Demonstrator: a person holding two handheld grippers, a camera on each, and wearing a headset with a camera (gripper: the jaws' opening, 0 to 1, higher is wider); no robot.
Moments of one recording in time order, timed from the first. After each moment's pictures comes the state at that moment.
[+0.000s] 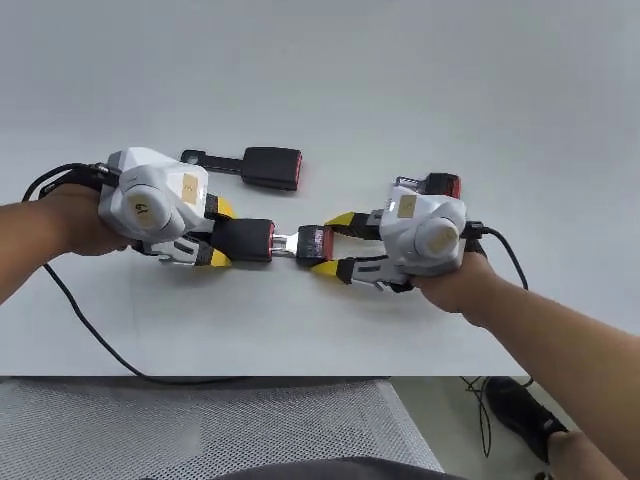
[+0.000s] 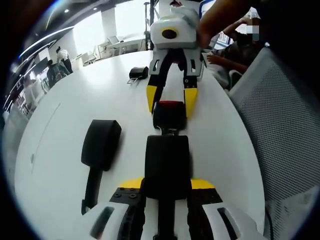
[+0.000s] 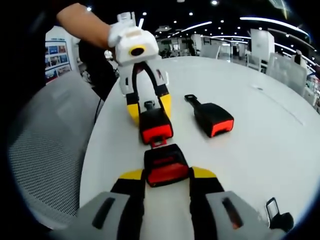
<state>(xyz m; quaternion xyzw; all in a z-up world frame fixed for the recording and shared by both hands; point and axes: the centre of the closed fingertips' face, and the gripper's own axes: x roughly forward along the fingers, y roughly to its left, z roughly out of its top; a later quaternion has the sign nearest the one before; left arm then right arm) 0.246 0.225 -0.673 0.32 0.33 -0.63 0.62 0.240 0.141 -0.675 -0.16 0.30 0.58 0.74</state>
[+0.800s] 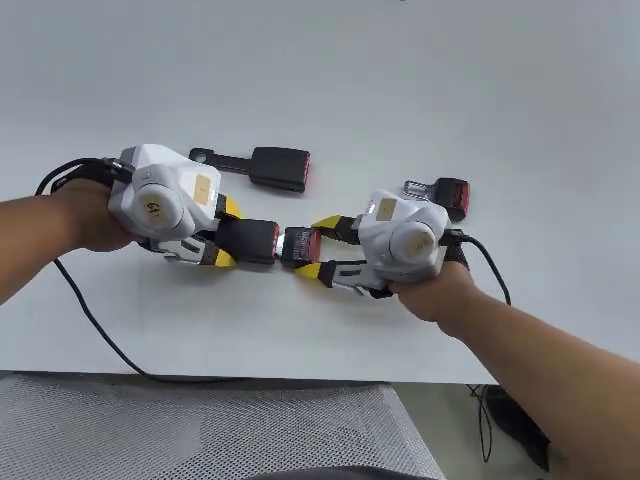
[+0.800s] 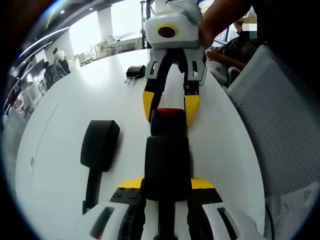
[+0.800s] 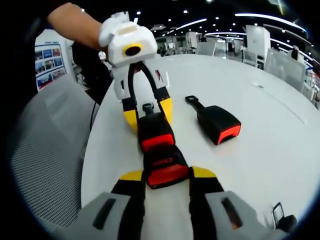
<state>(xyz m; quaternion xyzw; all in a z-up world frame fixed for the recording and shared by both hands) 0.246 0.223 -0.670 0.33 0.32 -0.64 0.62 0.248 0.156 -0.673 -0.14 0.32 0.57 0.75</state>
